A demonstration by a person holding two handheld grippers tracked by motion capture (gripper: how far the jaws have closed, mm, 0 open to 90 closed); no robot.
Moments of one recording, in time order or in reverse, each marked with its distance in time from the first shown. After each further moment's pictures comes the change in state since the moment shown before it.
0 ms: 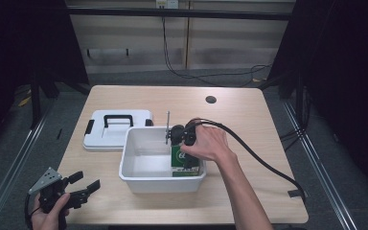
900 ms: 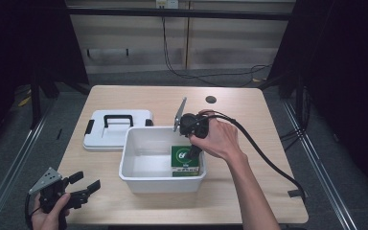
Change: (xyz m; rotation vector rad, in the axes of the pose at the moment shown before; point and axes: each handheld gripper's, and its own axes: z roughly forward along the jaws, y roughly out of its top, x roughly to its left) left arm -0.001 -0.001 0.000 0.003 -0.006 -0.005; right arm 0.010 -0.027 -0.044 -0.218 -0.071 0.053
